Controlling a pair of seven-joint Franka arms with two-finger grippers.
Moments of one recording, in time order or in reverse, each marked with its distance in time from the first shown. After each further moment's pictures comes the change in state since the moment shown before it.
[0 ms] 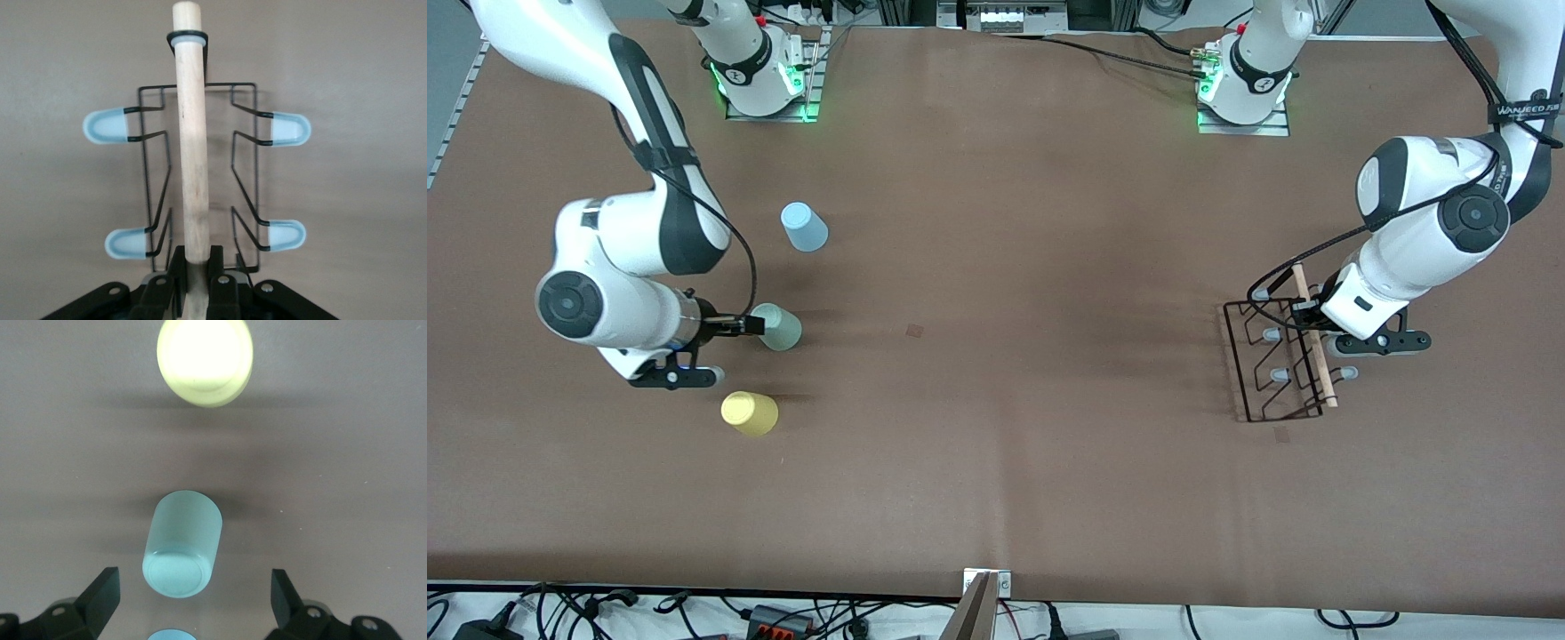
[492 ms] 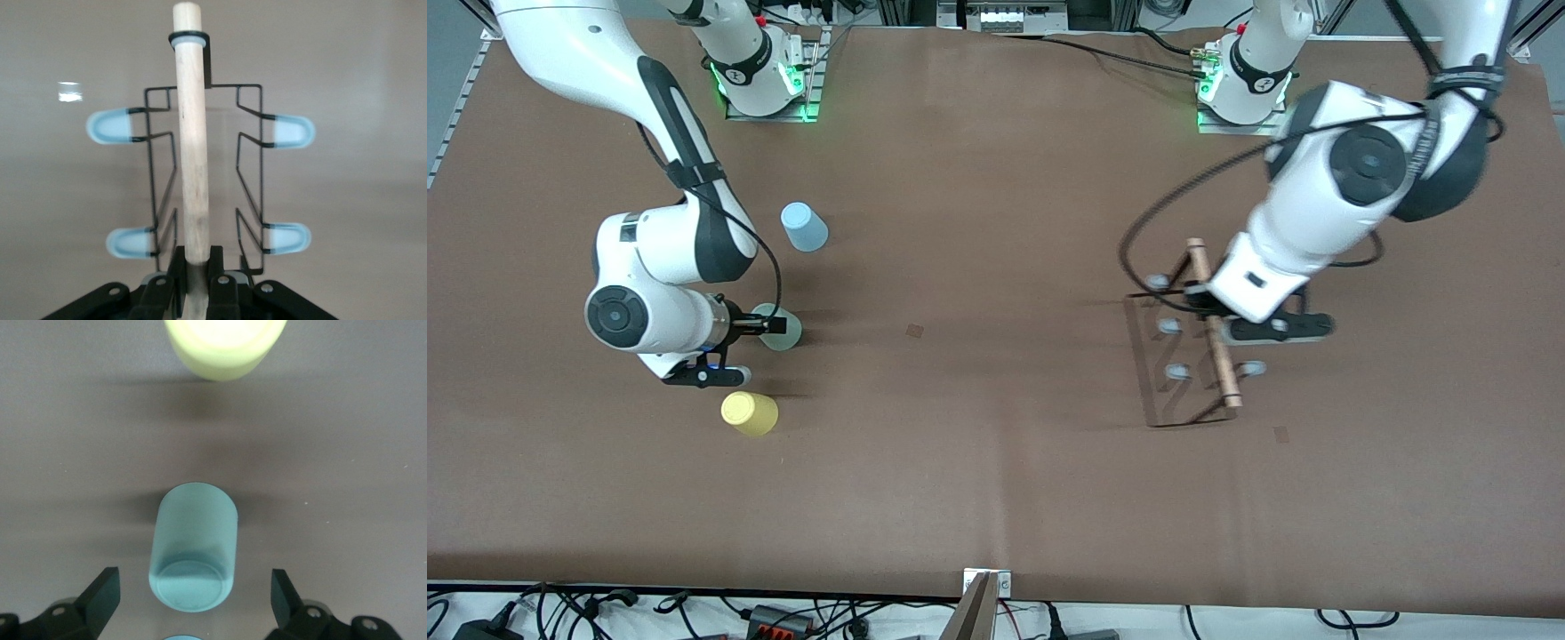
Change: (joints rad) left arm -0.037 0.092 -0.310 0.343 -0.001 -0.208 -0.380; right arm 0.034 0.034 0.000 -0.036 0.002 0.028 0.064
